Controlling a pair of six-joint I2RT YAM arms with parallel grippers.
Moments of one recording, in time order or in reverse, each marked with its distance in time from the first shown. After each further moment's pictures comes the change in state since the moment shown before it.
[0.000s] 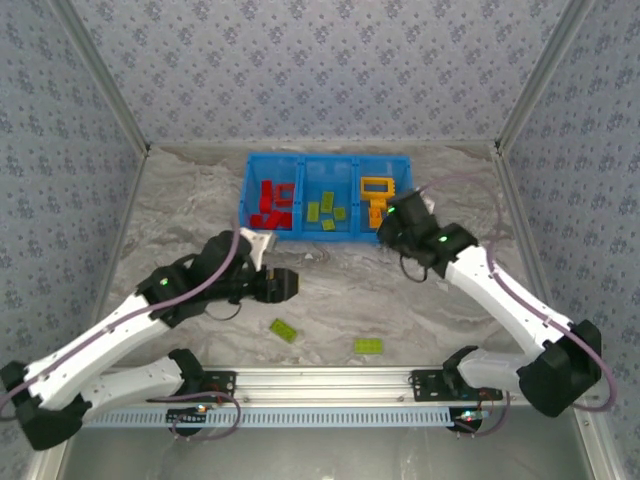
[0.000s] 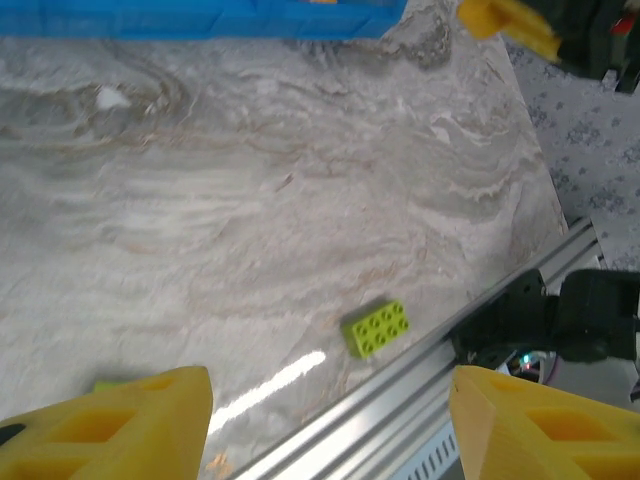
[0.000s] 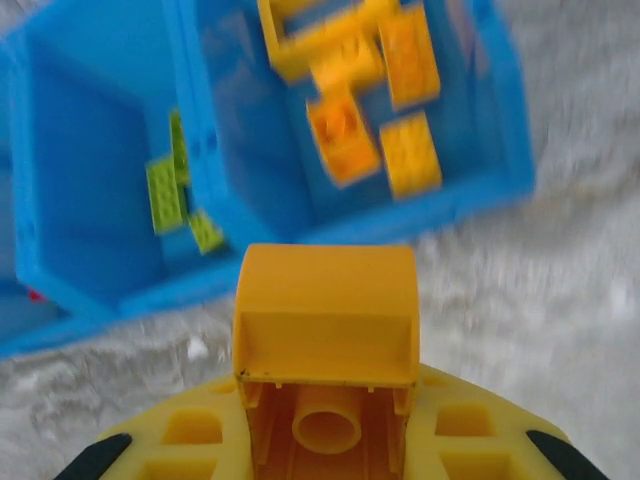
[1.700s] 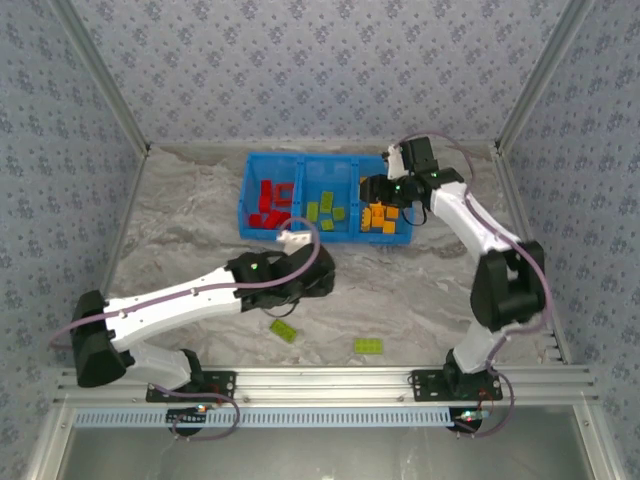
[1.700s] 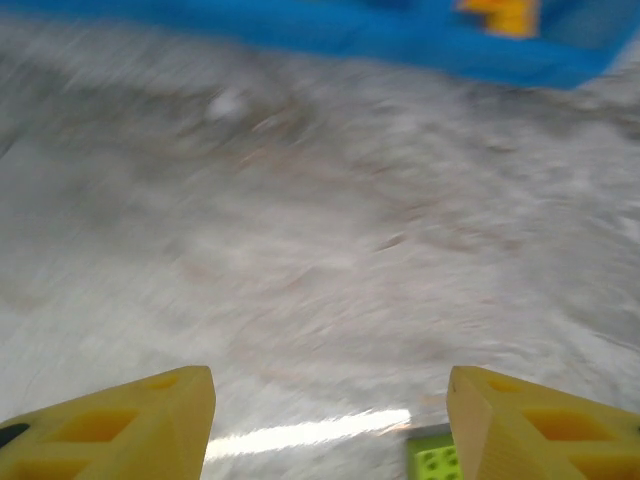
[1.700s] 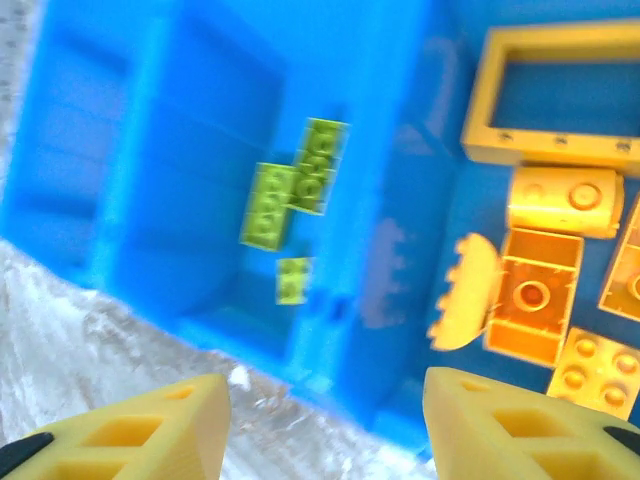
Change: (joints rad) left arm -0.255 0.381 0.142 -0.122 -0.484 -0.438; right arm -0.196 0.414 0.341 0.076 -0.513 -0.501
